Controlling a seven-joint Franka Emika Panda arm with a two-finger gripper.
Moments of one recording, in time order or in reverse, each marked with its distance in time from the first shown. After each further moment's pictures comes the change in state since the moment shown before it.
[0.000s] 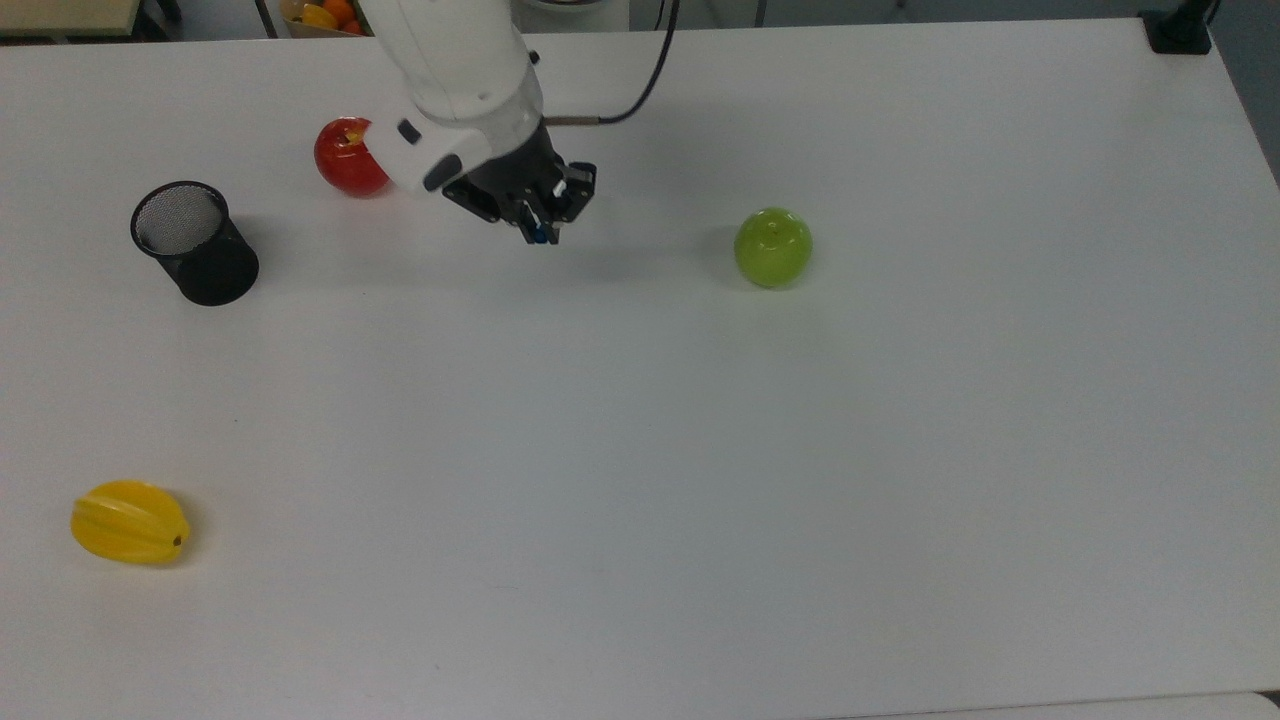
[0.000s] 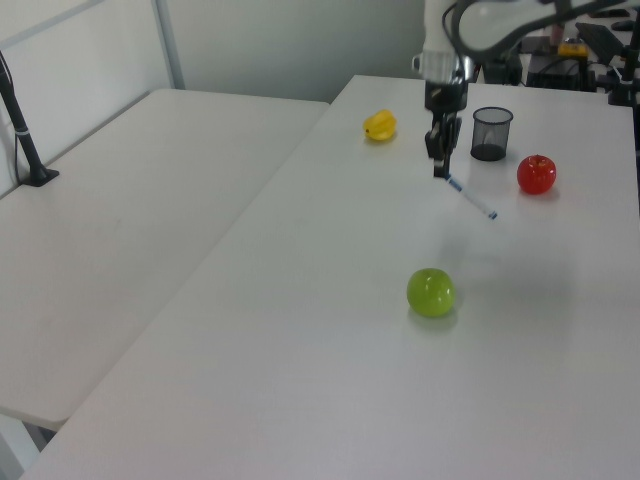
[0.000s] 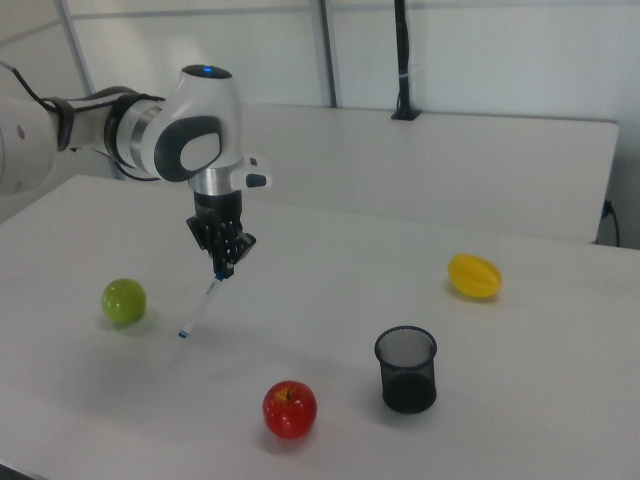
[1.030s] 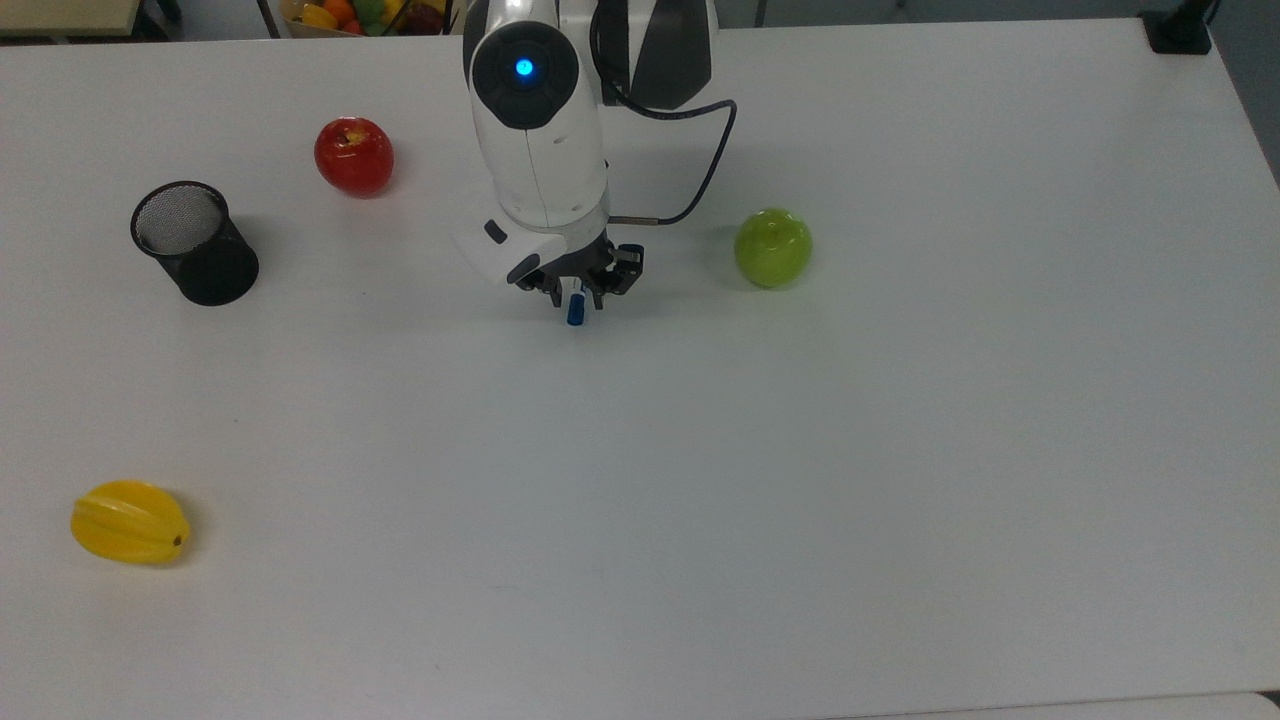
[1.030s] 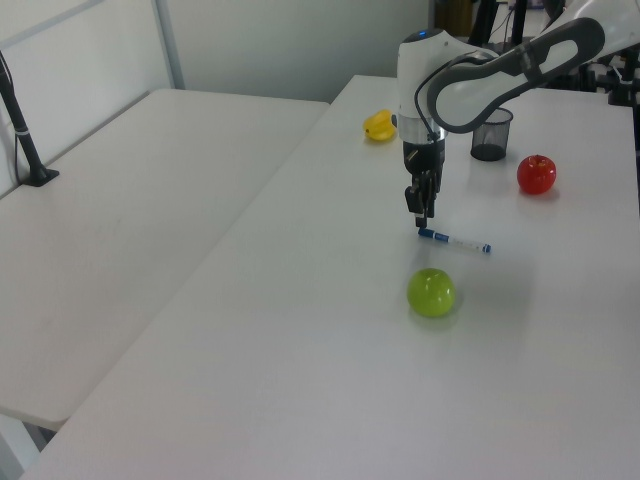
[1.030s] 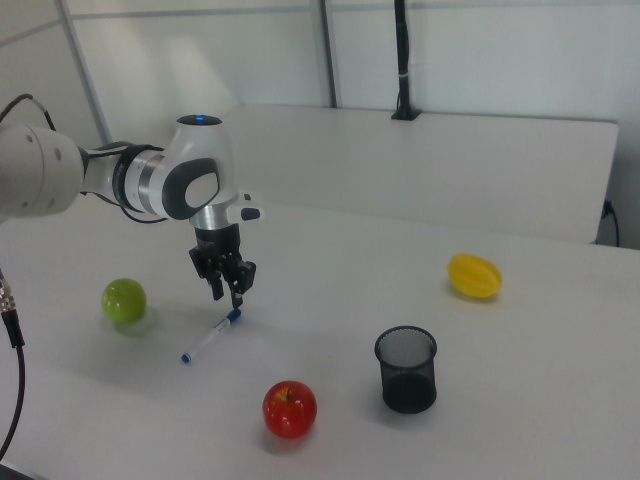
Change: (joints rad) arm 0.073 0.146 0.000 0.004 -0.075 0.136 0.083
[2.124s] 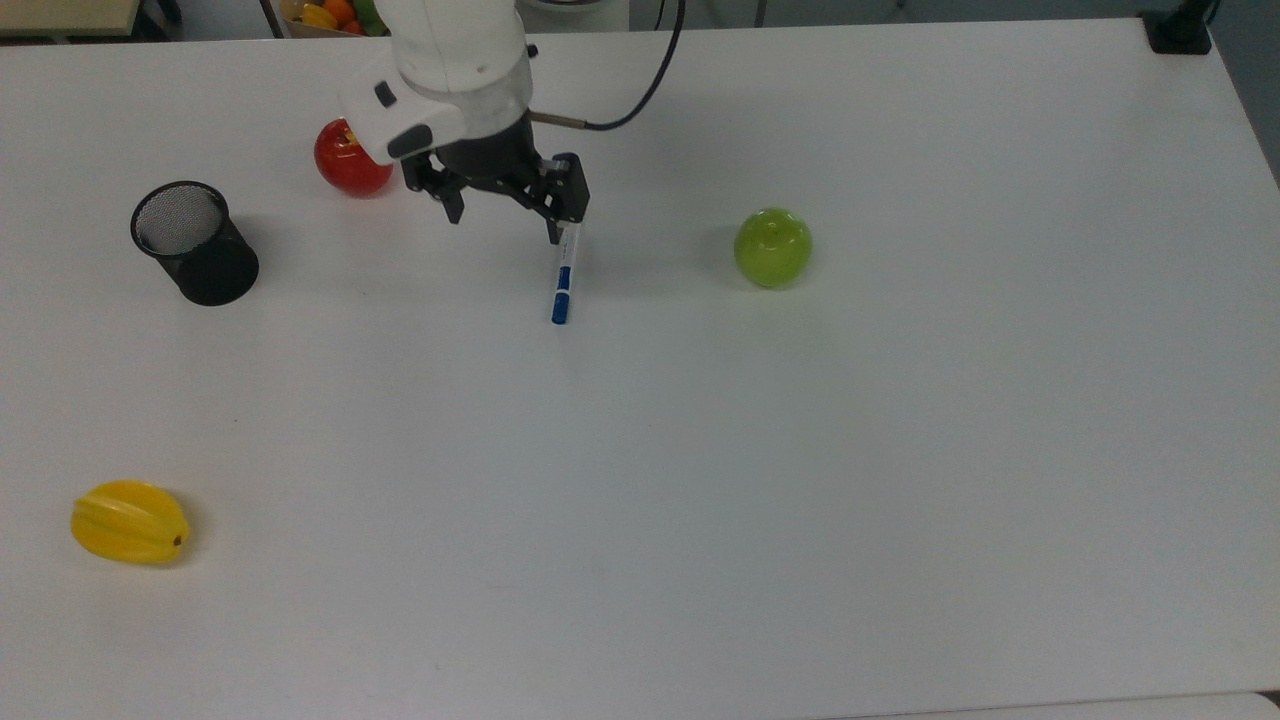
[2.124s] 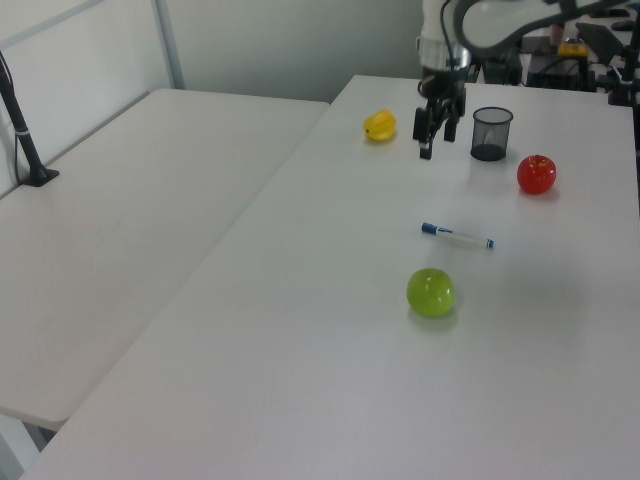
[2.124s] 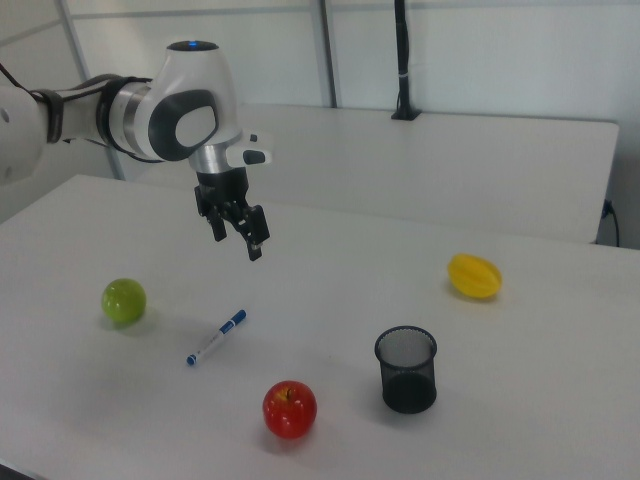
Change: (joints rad) arm -0.136 -0.196 0.050 0.030 -0.045 -0.139 0.121
